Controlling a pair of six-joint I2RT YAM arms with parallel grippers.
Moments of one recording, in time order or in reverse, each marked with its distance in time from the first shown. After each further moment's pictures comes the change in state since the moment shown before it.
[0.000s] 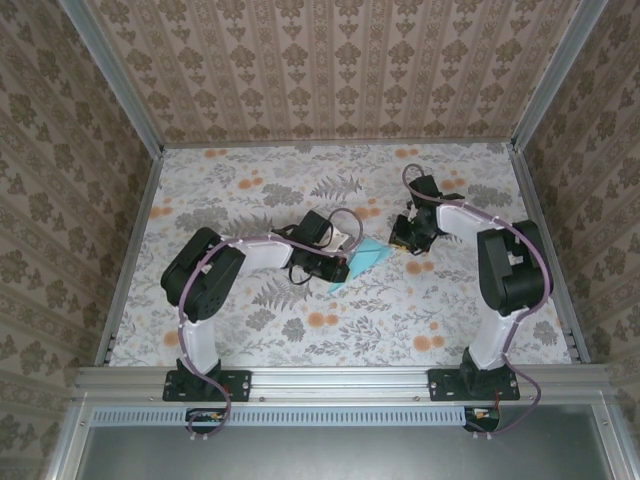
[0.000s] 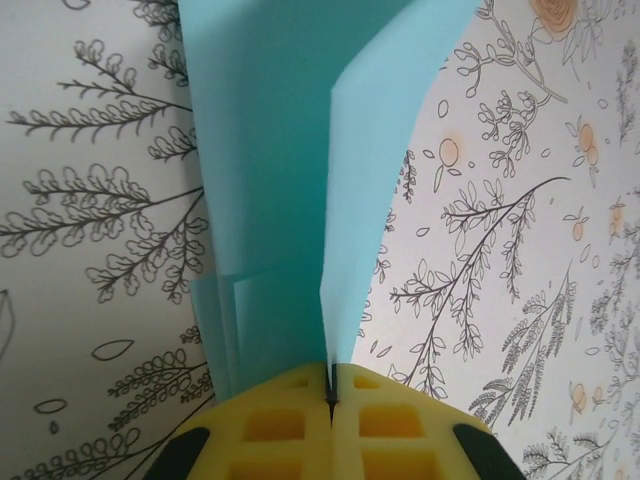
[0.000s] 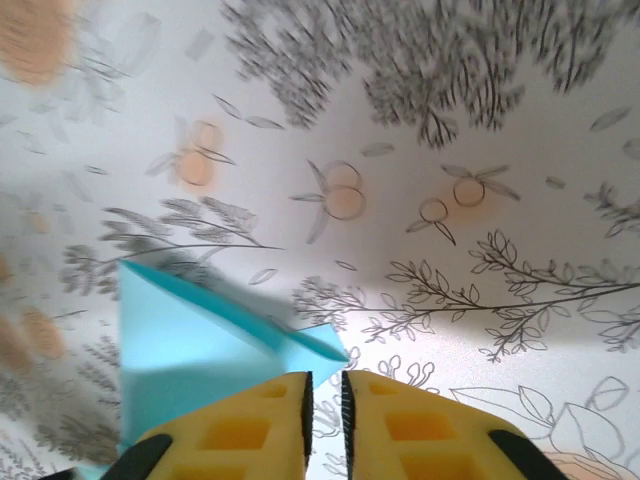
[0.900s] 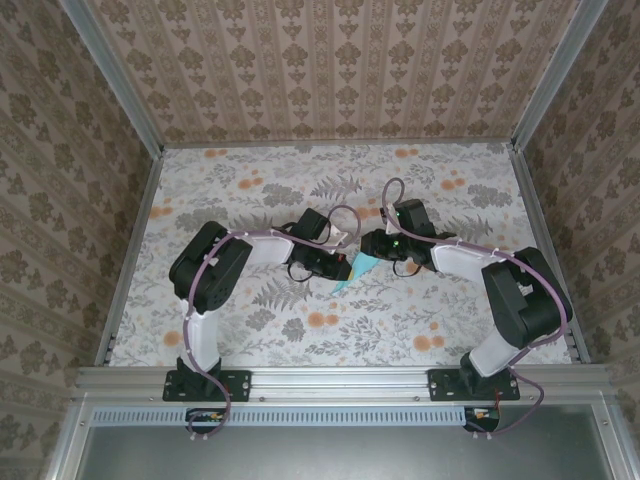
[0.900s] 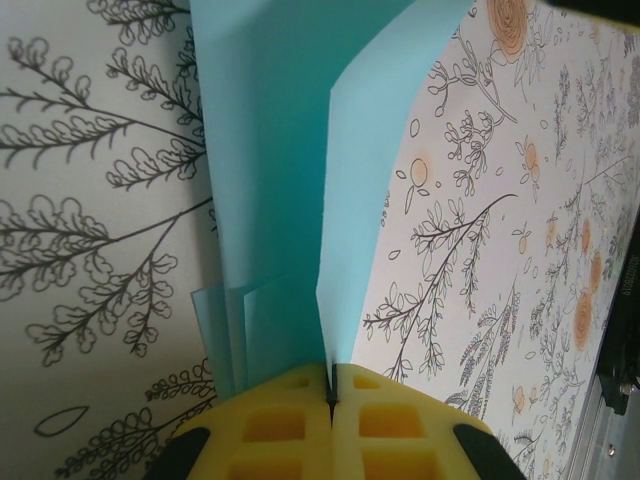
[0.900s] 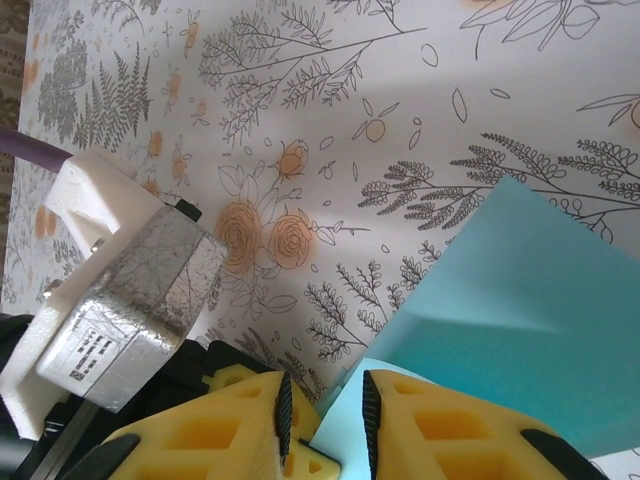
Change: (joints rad) left arm 0.033 0.073 0.034 0.030 0.154 -0.047; right arm 0.172 -0.179 -0.352 0.608 -0.143 -0.007
